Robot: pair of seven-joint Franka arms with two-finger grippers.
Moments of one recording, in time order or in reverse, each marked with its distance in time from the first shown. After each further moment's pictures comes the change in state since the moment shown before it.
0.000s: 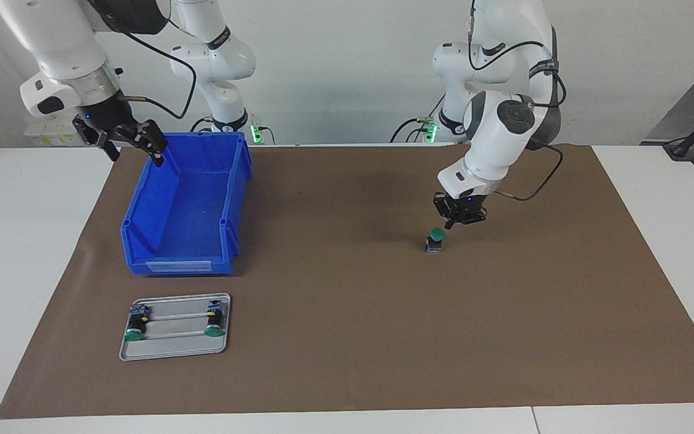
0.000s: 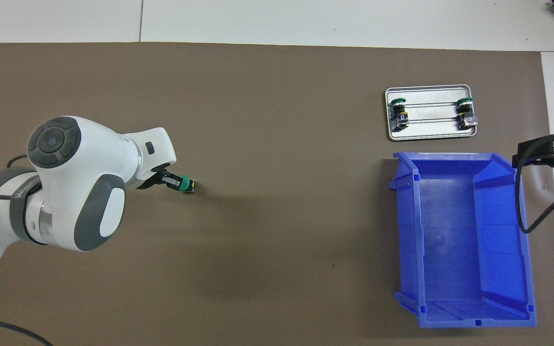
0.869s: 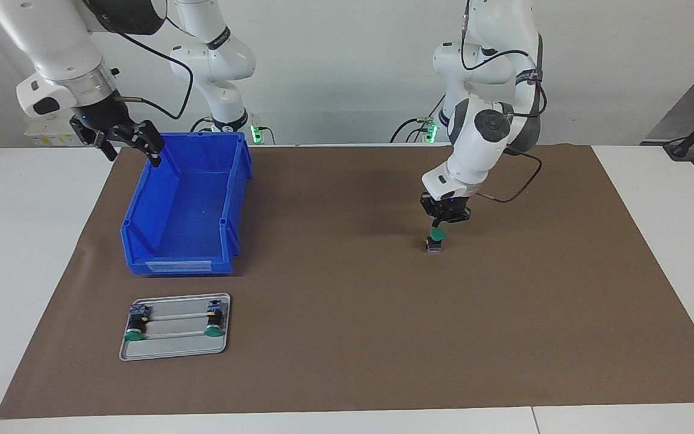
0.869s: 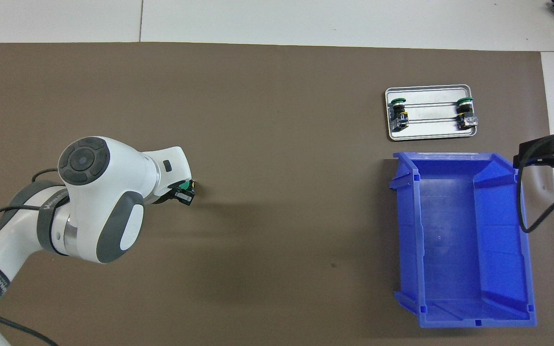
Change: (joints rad) left arm -0.040 -0.003 -0.002 -0.088 0.000 0.043 -0.019; right arm 0.000 0.002 0.000 0.000 0.001 -0.006 0.000
